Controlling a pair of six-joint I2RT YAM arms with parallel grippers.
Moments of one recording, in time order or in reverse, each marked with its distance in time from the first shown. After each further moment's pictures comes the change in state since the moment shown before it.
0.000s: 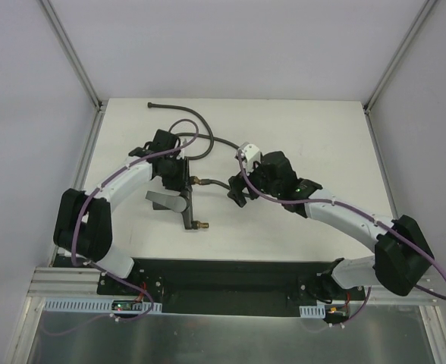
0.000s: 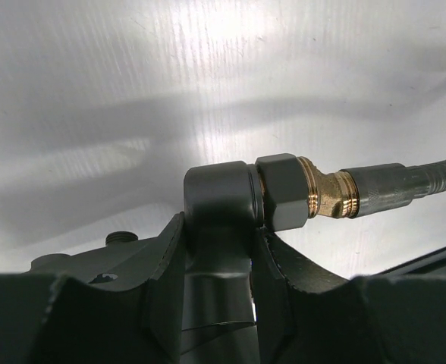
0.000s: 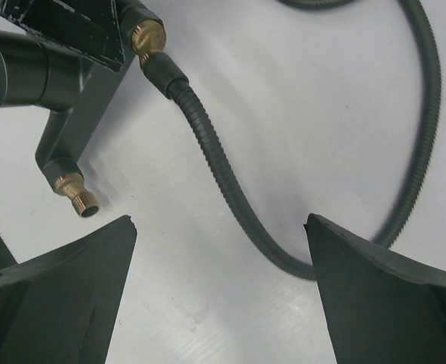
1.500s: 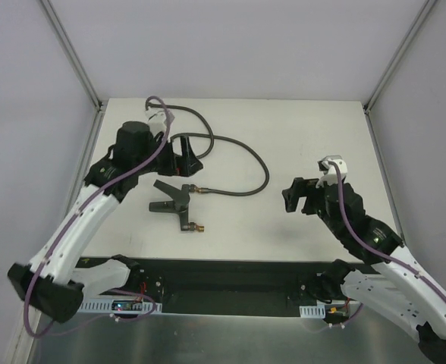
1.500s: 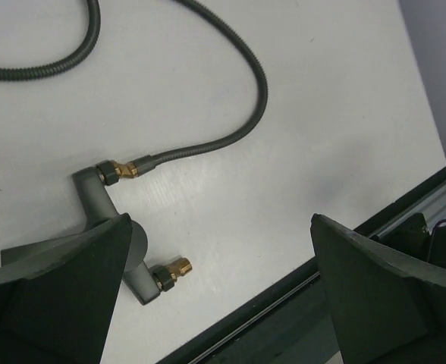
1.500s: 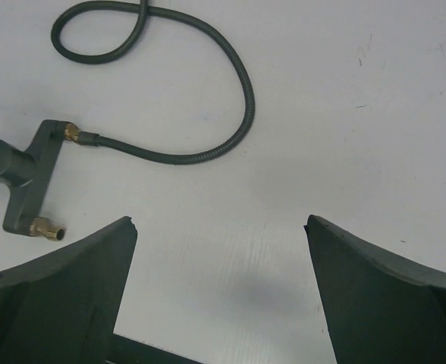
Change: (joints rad) left arm -0.072 -0.314 0.196 -0.059 0.018 -0.018; right arm -0.001 -0.727 -0.074 -0.567 0.601 0.385
